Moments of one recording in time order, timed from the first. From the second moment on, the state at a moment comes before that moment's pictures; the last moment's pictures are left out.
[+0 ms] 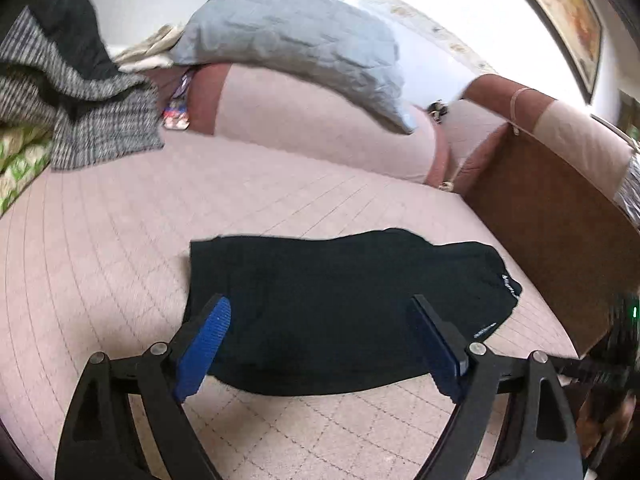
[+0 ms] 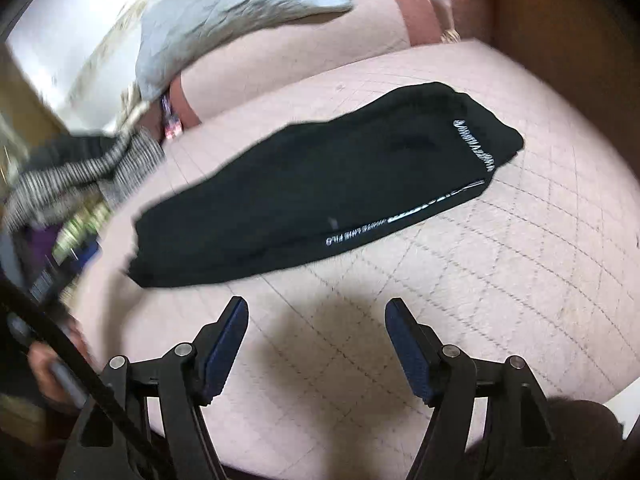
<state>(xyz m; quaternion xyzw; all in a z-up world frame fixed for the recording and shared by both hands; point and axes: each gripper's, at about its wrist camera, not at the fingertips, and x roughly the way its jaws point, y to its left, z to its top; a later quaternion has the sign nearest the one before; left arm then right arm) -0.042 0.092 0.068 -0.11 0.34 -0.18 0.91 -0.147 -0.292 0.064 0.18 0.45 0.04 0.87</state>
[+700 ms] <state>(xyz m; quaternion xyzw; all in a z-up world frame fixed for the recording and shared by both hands) -0.011 0.192 0.008 -0.29 0.44 -0.07 0.85 -0.031 -0.139 0.098 0.05 0.49 0.17 0.85</state>
